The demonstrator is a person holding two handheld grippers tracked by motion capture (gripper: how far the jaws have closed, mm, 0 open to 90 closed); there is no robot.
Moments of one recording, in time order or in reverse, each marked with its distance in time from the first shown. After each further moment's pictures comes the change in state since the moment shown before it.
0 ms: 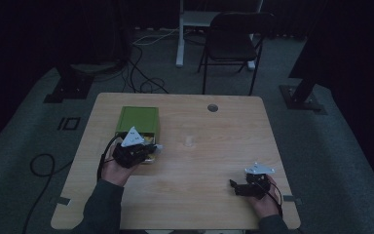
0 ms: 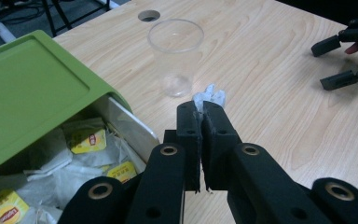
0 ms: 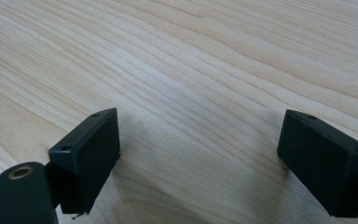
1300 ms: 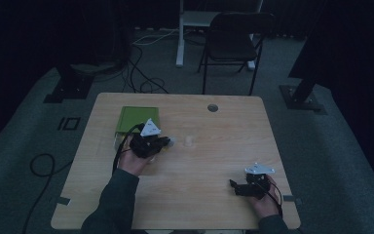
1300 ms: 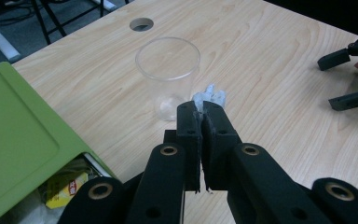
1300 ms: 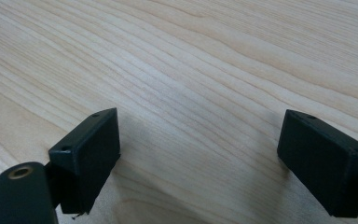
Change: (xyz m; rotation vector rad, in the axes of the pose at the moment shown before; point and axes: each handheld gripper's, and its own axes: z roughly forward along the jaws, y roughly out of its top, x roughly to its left) left arm -0.003 0.030 0.041 0.018 -0.011 0.007; right arm 0.000 0.000 0.000 0.000 0.000 -0.001
